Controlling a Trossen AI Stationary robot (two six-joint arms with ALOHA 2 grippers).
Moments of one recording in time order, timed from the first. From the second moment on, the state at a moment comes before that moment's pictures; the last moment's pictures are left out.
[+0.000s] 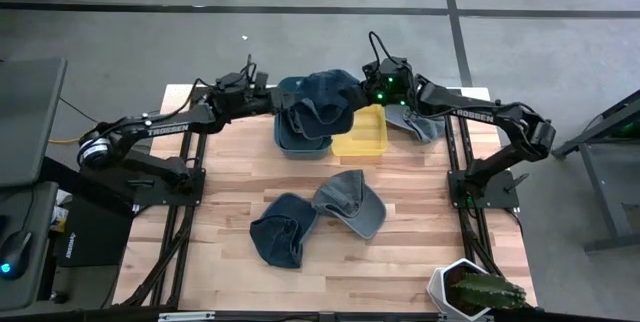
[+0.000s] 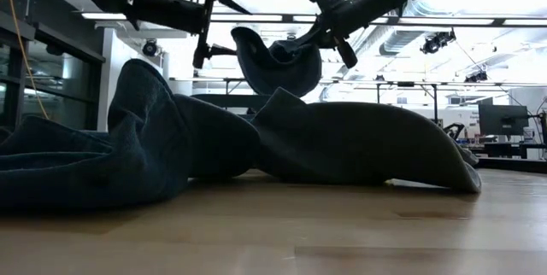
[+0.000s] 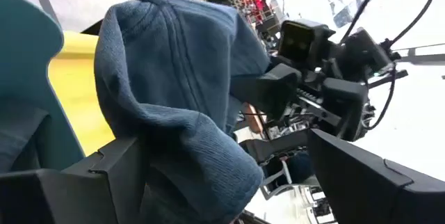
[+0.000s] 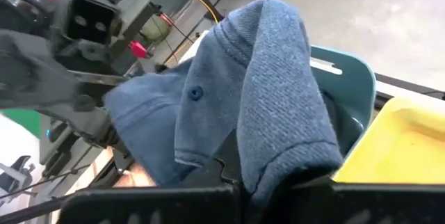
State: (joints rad) left arm 0.55 1.24 0.75 0.45 0.26 -1.06; right arm -0.53 1.47 1.11 -0.01 -0.18 0.63
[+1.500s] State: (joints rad) left arm 0.55 1.28 0.76 0.48 0.23 -1.02; right arm -0.52 1.52 1.16 0.10 -0.29 0.63
